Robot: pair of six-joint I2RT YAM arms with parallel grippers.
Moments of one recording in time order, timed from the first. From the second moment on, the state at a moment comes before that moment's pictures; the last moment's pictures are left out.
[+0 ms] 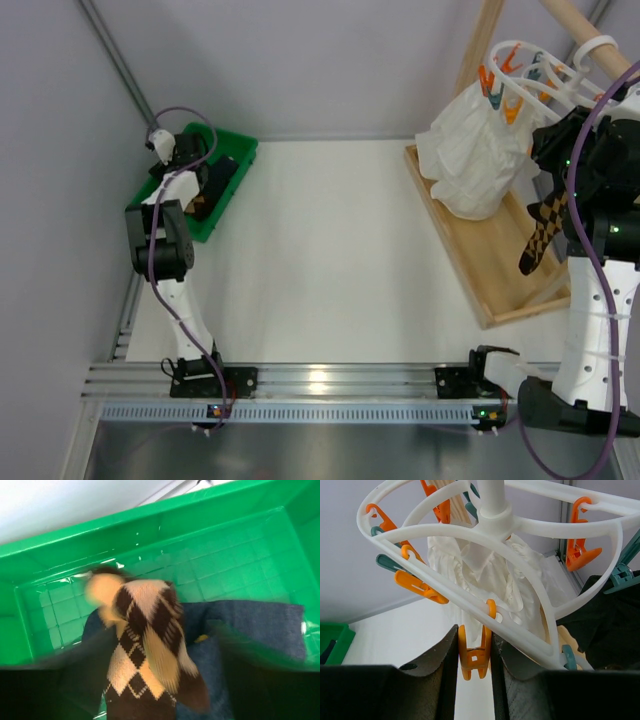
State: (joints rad) left arm 0.10 2.10 1.60 -0.13 -0.61 -0.54; right arm -0.13 1.09 1.63 -0.66 -0.01 0.29
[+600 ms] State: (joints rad) left arm -0.11 1.72 1.27 -0.13 -0.60 -0.67; right arm -0.13 1.10 1.63 -0.66 -0.04 0.30
